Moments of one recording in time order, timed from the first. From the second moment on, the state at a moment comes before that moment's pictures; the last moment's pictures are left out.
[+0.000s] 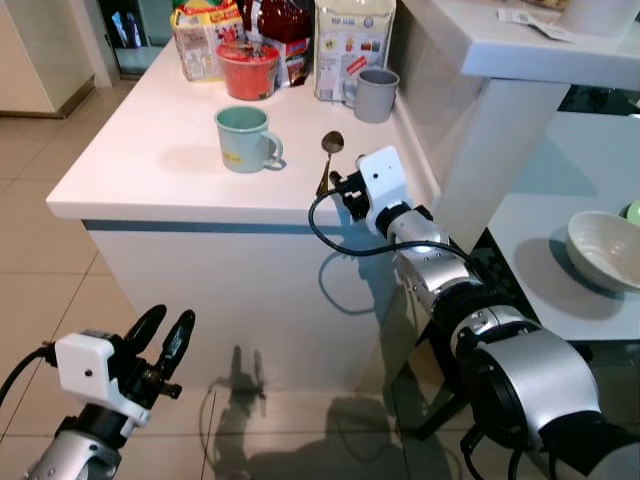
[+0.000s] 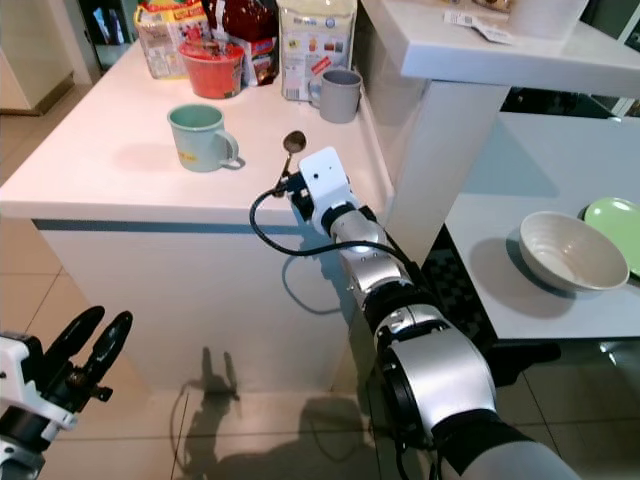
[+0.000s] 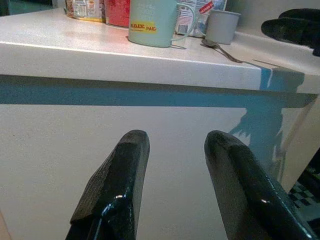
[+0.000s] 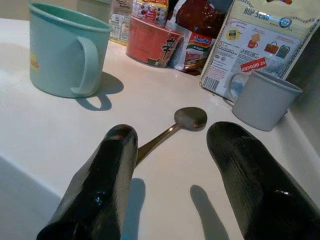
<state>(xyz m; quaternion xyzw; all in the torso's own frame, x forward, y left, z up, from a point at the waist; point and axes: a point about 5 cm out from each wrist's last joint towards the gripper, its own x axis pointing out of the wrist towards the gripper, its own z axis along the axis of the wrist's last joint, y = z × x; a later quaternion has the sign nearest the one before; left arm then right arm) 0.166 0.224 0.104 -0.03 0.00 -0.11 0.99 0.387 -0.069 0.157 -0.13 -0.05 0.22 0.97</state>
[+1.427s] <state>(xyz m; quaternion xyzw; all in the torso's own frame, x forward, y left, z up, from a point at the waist) 0.151 0.157 0.137 -0.01 -0.07 -0.16 0.99 0.388 -0.071 0.152 -0.12 -0.02 0.20 0.97</state>
